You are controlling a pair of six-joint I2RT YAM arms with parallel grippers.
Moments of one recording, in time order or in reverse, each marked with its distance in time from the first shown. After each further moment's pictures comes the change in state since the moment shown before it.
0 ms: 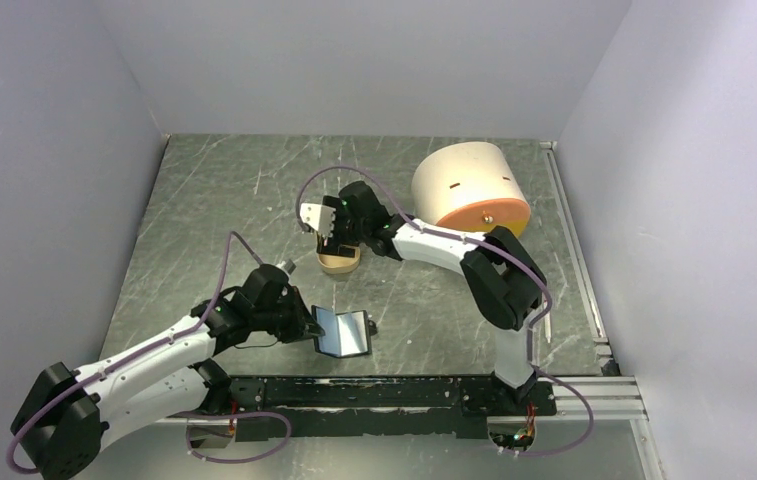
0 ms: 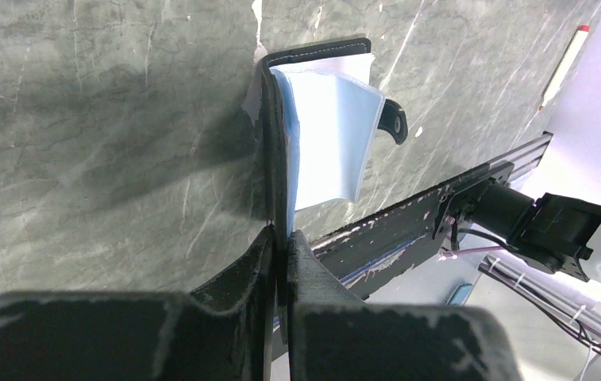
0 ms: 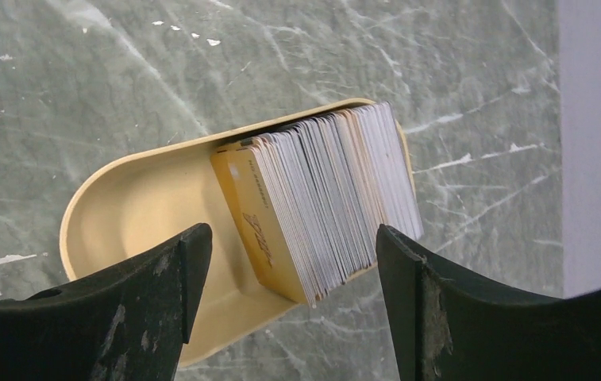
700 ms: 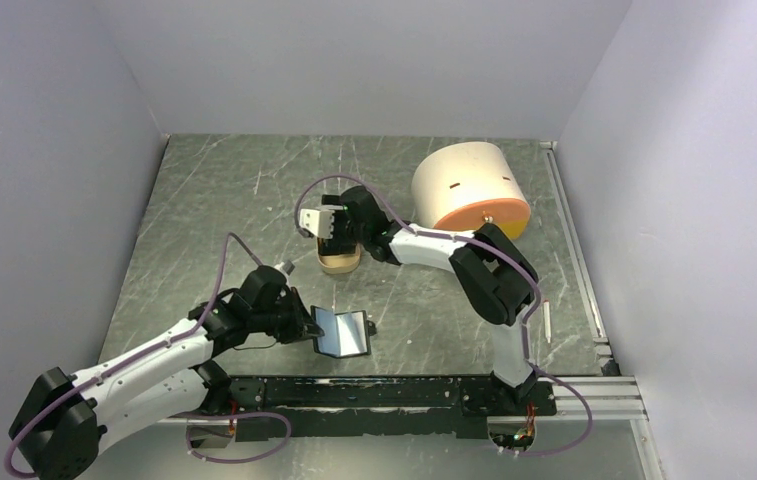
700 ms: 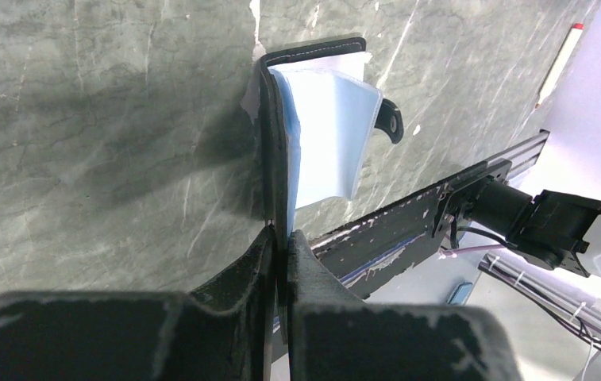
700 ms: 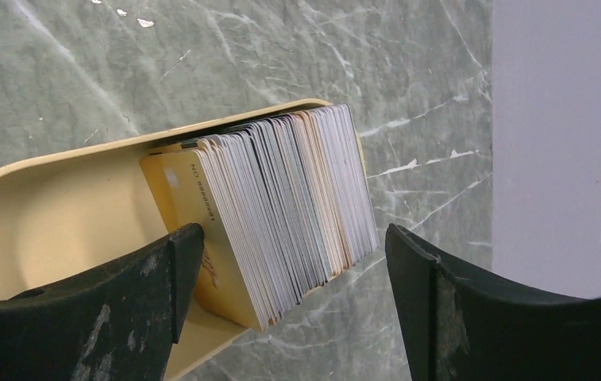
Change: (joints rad) left arm 0.001 -0.028 -0.011 0.002 0.001 0.008; right arm -0.006 0.070 -0.028 0.166 0.068 -0.155
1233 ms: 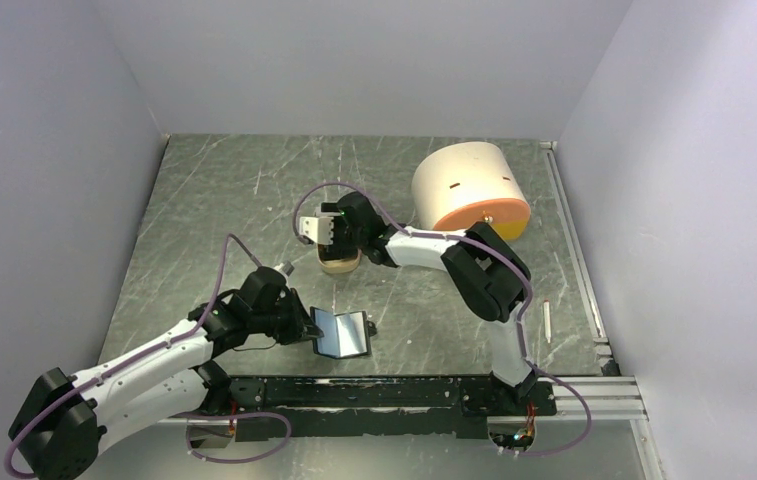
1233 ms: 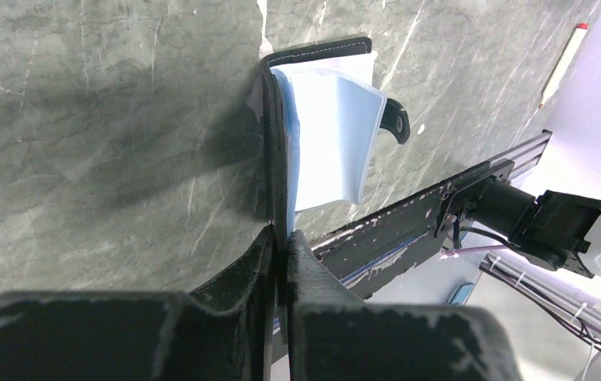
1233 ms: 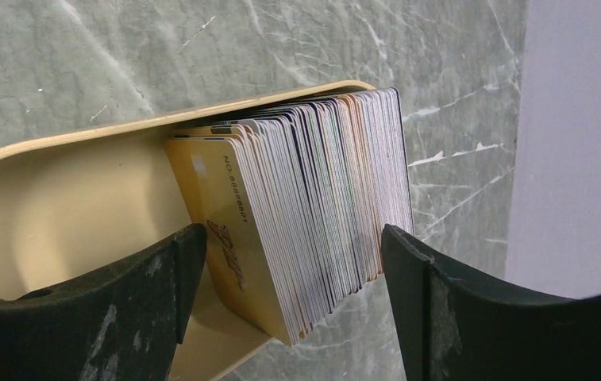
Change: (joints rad) left arm 0.001 -0.004 -0.013 0.000 0.000 0.000; right arm 0.004 0.048 0.000 -0.009 0.026 -0.038
